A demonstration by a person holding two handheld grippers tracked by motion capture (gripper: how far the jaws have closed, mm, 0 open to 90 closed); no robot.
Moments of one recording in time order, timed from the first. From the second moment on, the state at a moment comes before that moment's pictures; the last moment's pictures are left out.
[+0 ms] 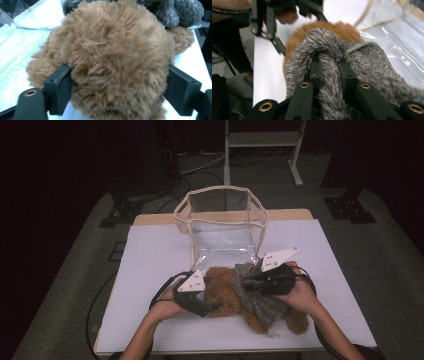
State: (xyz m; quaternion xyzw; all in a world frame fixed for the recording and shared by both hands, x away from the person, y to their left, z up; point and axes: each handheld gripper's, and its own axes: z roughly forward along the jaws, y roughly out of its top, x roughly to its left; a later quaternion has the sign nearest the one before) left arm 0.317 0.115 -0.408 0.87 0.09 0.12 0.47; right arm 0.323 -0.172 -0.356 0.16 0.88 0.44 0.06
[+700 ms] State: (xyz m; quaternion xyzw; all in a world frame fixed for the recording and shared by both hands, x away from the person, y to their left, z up) left arm 0.312 0.120 -0.409 0.86 0.08 0.14 0.48; right arm 0.348 -0.130 -0.330 0.14 0.90 0.41 0.01
